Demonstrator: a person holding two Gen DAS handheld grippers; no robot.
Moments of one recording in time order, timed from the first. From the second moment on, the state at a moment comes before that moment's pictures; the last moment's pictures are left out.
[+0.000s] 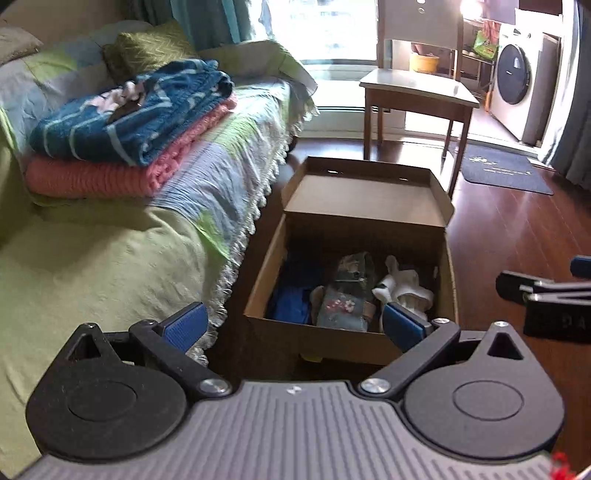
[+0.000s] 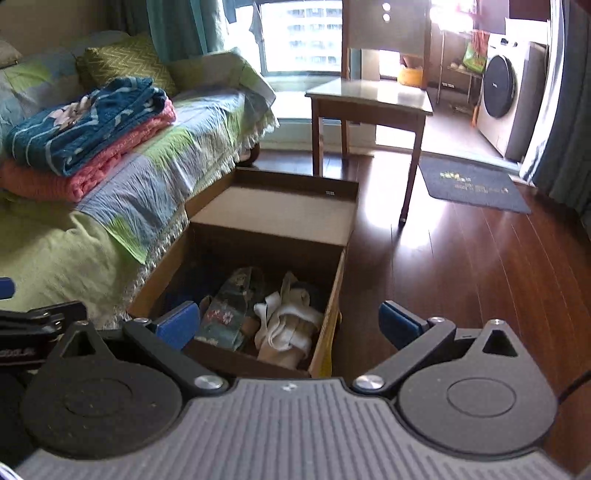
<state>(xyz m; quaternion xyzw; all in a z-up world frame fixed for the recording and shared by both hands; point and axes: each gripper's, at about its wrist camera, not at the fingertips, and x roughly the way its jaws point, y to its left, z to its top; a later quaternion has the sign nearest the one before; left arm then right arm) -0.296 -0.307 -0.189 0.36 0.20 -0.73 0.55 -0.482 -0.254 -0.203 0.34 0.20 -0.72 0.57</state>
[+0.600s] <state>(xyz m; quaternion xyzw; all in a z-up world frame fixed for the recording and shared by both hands) -0.310 -0.338 -0.231 0.41 0.24 -0.72 0.50 -0.489 -0.259 -0.240 0.45 0.24 -0.70 0.49</state>
